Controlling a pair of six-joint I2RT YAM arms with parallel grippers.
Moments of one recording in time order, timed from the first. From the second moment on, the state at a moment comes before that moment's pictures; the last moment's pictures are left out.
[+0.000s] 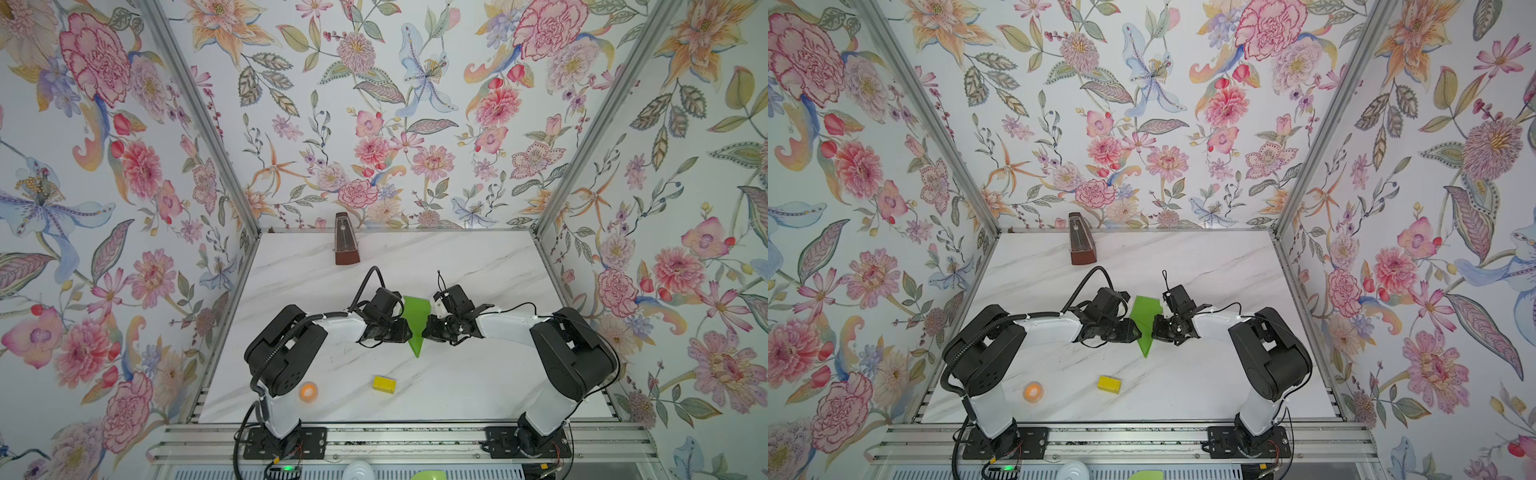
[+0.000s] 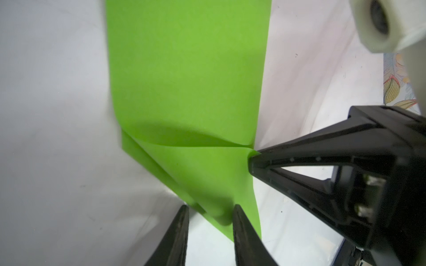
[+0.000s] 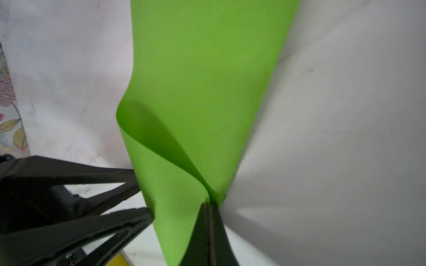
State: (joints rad) left arm -0.71 1.83 0.96 -0.08 0.34 -0.58; right arm 0.56 1.72 0.85 -0.19 -0.36 0.62
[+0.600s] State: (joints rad) left arm -0.71 1.79 1.00 -0.22 0.31 -0.54; right arm 0.56 1.75 0.86 -0.17 -0.39 0.61
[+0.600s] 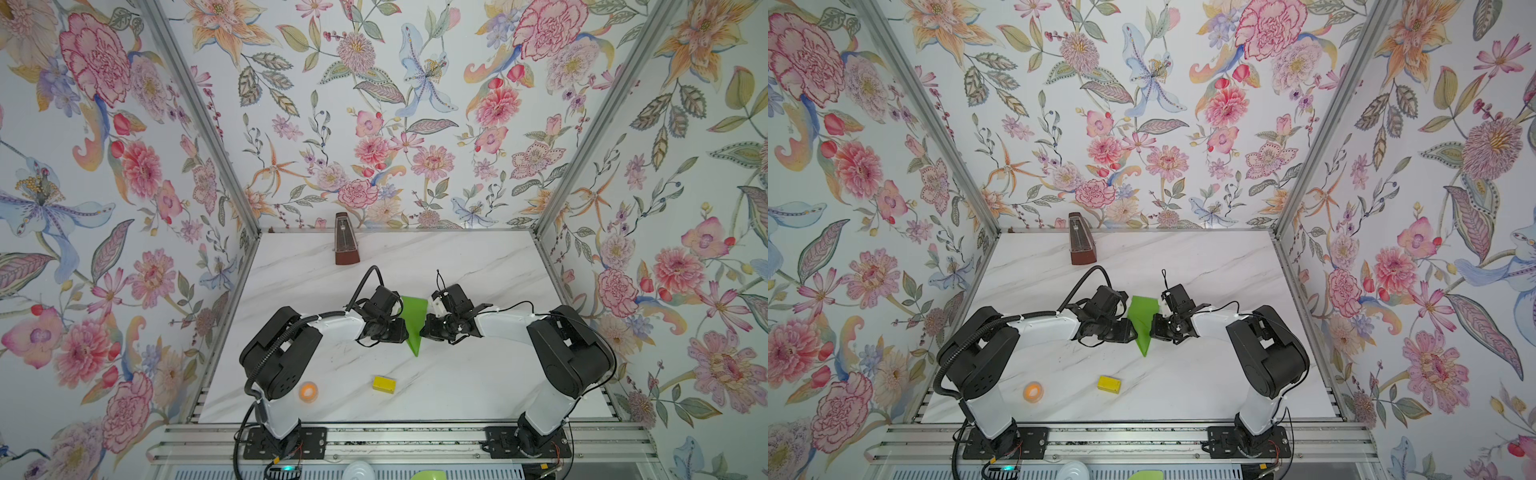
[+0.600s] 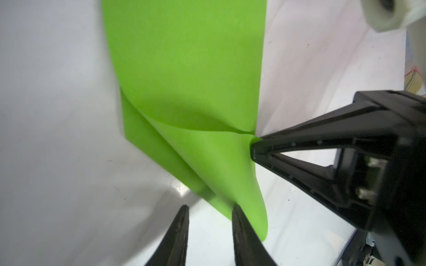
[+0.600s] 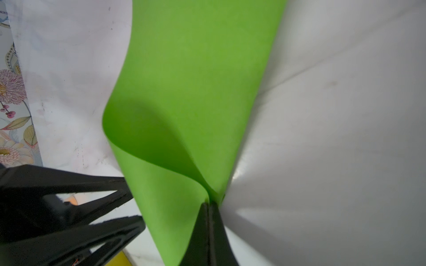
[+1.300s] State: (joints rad) left arm -0.71 1.82 1.07 -0.23 0.34 -0.52; right arm 0.56 1.75 0.86 -0.17 -0.39 0.61
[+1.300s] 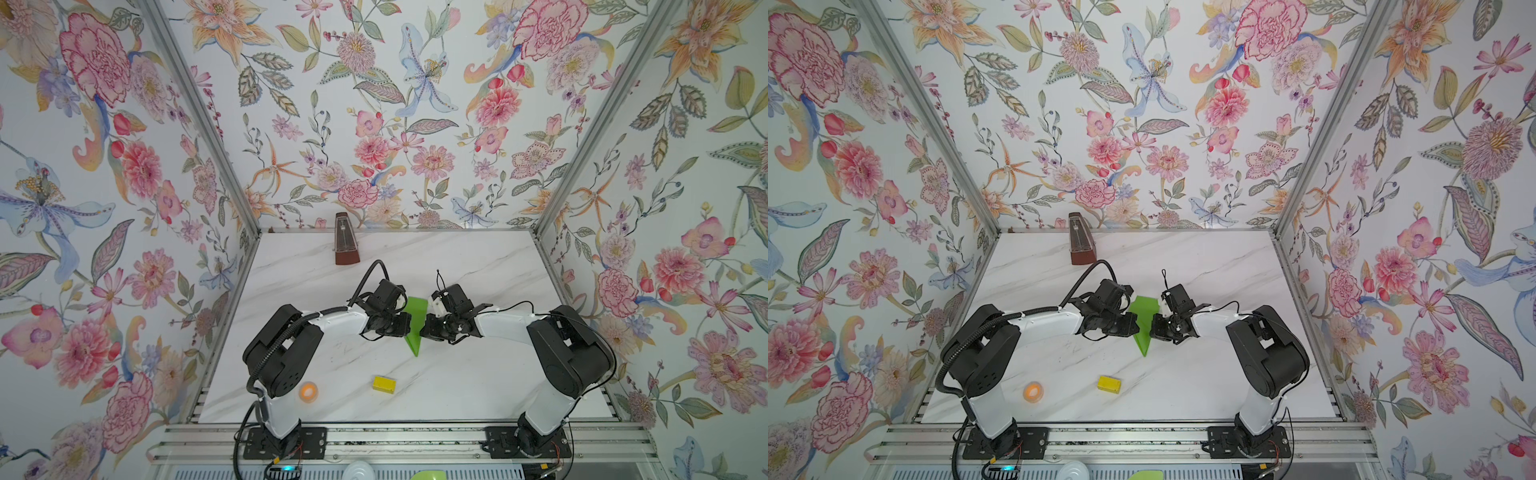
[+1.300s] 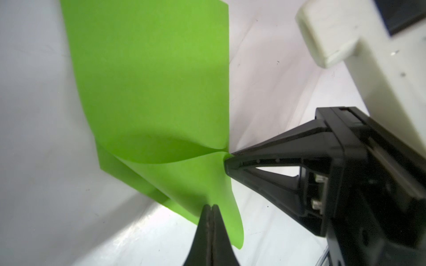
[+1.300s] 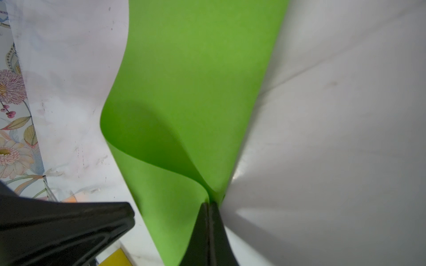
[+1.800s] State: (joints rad) left arm -0.70 1.87 1.08 -0.23 0.33 -0.50; right arm 0.56 1.75 0.86 -0.17 -0.39 0.61
